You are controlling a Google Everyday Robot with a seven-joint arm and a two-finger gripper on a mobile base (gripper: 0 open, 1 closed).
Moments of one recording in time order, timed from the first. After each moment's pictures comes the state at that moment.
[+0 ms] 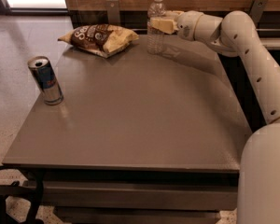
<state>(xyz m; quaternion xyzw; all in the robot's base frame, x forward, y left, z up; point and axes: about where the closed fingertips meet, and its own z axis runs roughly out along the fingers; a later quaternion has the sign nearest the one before) 0.842 -0.098 0.930 -0.32 0.65 0.29 0.63</state>
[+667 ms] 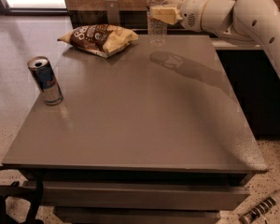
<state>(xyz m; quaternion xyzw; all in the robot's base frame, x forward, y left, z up) 0.771 -0.084 0.994 -0.35 0.64 0.25 0.63</state>
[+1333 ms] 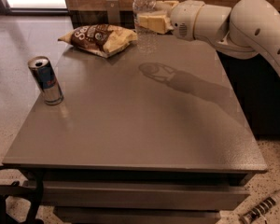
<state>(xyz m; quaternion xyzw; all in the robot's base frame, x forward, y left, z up) 0.706 -0.042 1.002 -0.39 0.62 0.25 0.64</state>
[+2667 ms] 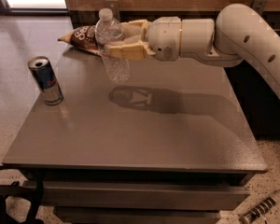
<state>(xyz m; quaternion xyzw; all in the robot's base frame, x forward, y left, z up) 0.584 0.041 0.988 -0.53 0.51 0.36 0.57</state>
